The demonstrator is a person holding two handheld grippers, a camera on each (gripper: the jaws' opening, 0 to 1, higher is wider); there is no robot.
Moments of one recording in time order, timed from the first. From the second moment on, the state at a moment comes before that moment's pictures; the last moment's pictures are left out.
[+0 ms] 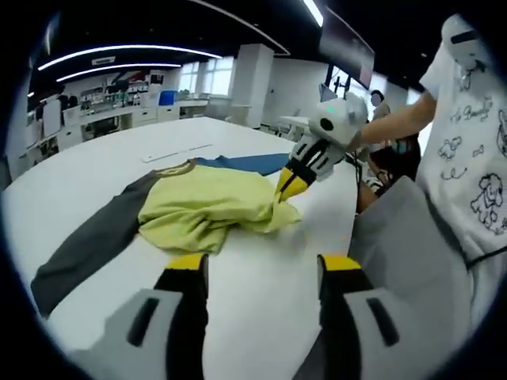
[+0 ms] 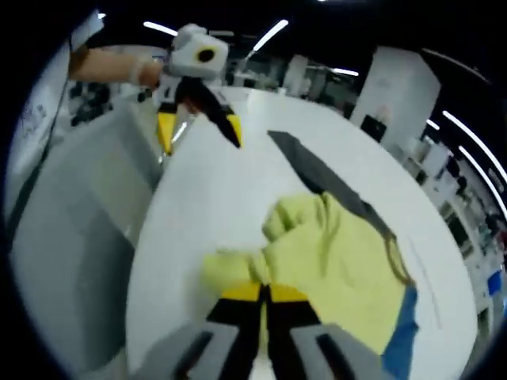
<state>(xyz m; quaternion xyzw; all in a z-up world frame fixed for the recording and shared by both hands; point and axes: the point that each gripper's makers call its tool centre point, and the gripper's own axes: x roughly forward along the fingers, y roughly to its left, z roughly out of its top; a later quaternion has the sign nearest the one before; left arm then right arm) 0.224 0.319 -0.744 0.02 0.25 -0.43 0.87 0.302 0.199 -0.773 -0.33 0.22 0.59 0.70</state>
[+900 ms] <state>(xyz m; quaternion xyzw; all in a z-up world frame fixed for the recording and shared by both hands) 0.230 0.325 -0.753 0.01 0.26 -0.42 0.87 0.471 0.184 -0.783 -0.23 0.29 0.45 0.81</state>
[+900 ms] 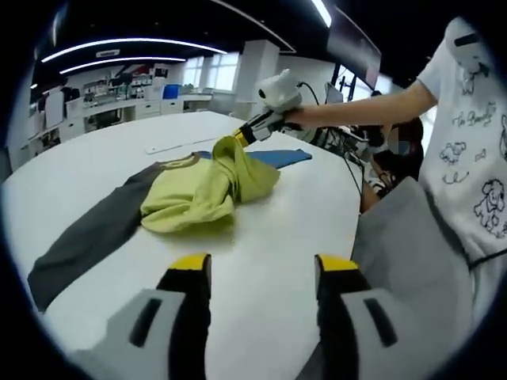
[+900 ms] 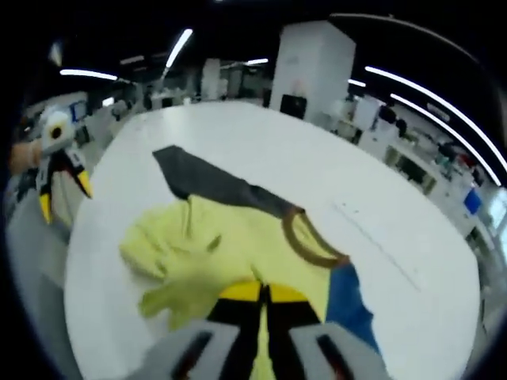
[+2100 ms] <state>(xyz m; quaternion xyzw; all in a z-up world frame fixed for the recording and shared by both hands) 0.252 0.306 -0.770 0.01 0.26 -0.43 0.86 0.470 0.135 -0.789 -0.19 0.31 0.38 0.85</state>
